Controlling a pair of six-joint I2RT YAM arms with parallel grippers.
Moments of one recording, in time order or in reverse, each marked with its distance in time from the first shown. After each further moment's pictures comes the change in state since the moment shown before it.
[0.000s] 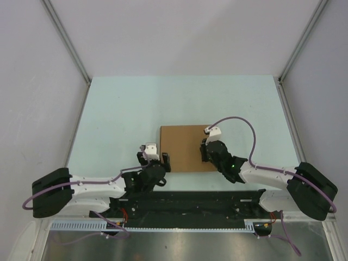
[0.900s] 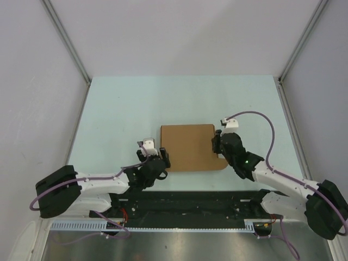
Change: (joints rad) left arm 0.111 0.094 0.024 -0.002 0.098 -0.111; right arm -0.157 -0.234 0.036 -0.188 0.003 0.011
